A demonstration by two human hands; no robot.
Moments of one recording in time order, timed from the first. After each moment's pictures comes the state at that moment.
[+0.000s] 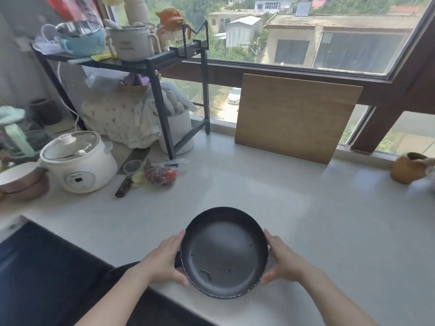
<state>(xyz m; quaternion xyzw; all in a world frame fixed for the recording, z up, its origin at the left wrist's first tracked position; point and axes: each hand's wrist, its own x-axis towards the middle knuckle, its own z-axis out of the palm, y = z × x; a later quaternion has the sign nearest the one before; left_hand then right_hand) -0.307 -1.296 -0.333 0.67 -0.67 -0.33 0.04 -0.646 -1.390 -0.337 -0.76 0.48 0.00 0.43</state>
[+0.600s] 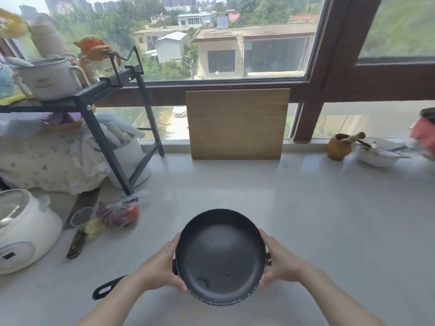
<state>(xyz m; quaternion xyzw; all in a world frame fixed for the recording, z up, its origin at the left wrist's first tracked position) -0.311 -1.389 -0.315 0.52 -0.72 -0.45 0.11 -0.660 -1.371 -0.303 -0.68 0.51 -0.18 0.49</state>
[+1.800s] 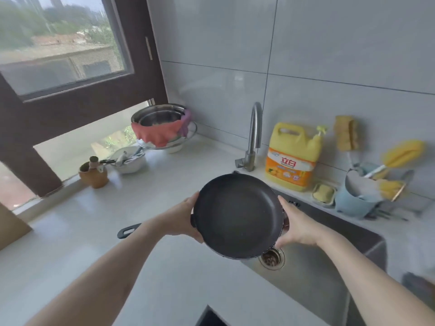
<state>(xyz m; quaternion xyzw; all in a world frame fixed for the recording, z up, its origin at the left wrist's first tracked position) -0.968 -1.349 -0.234 0.06 -0.92 -0.36 -0.11 -1.115 -1.024 -0.255 -0.27 0.88 -0.28 0.27</state>
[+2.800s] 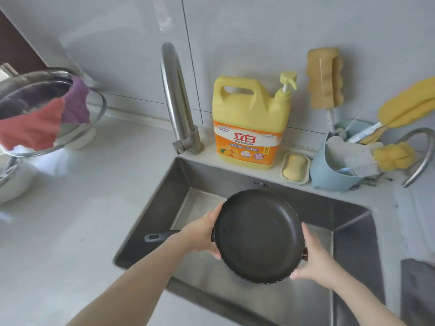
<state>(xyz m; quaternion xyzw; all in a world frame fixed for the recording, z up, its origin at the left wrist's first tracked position) -1.171 -1.248 -0.412 -0.04 -0.91 -0.27 -0.31 -1.163 -0.912 -0.436 -0.05 0.87 -0.41 0.28</state>
